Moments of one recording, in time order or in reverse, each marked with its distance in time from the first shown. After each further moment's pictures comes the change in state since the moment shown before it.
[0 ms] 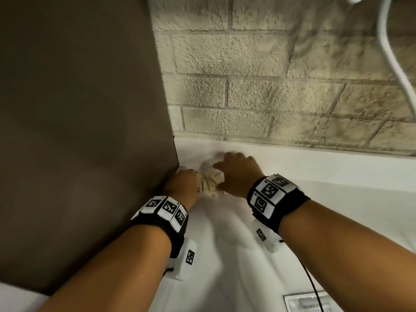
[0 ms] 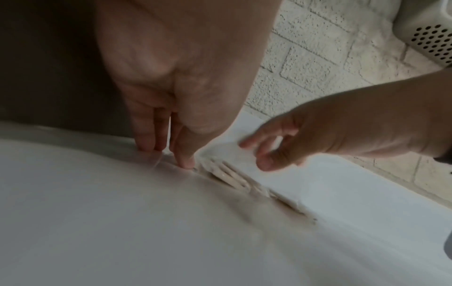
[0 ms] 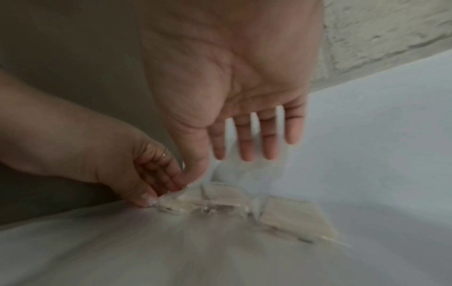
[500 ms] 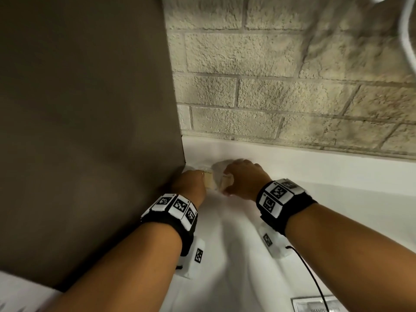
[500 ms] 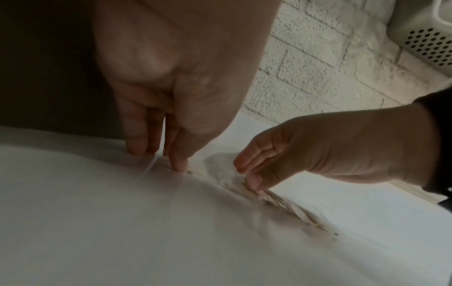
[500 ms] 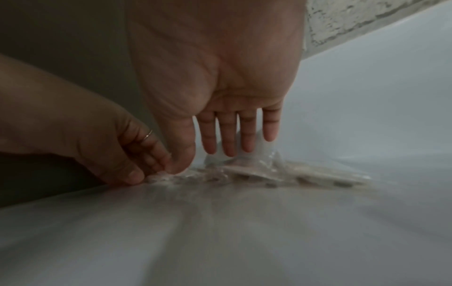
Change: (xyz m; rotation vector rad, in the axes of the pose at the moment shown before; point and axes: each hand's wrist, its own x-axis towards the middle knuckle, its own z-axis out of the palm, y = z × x) left_hand -0.001 -0.003 0.000 -0.064 -0.041 -0.043; right_hand 0.008 0.004 0.017 0.162 -0.069 0.098
